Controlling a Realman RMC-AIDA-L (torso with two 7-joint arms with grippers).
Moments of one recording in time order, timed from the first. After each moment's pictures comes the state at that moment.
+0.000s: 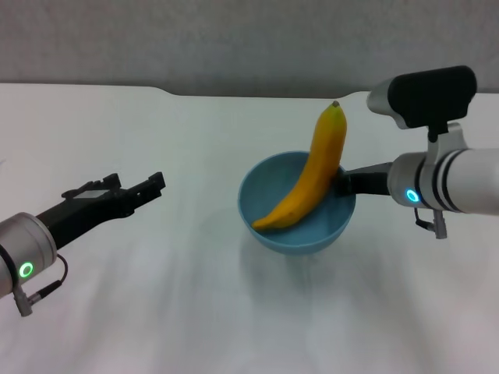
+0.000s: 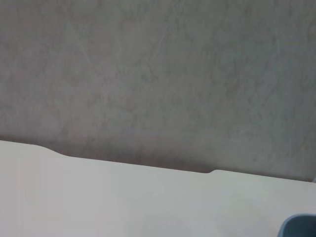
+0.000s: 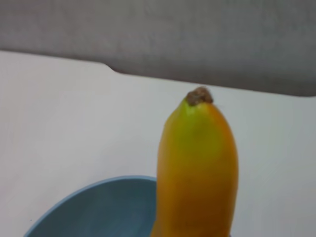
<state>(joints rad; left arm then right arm) -0.06 -2.03 -1.50 -1.21 1.35 -0.50 1.21 0.63 1.95 1.23 1.05 0.59 -0.55 -3.00</state>
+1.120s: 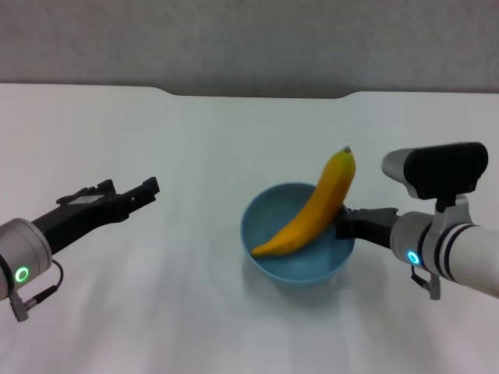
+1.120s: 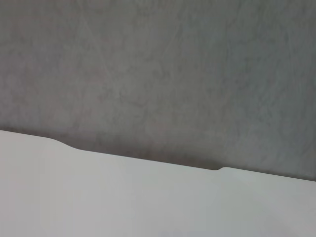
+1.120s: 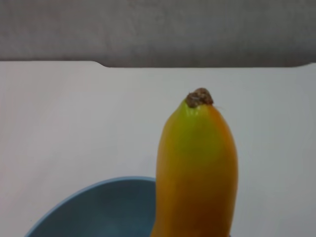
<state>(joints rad) -0.06 -2.03 -1.51 -1.20 1.35 -0.50 1.21 0.48 2.01 1.11 0.94 0.62 -0.21 -3.00</state>
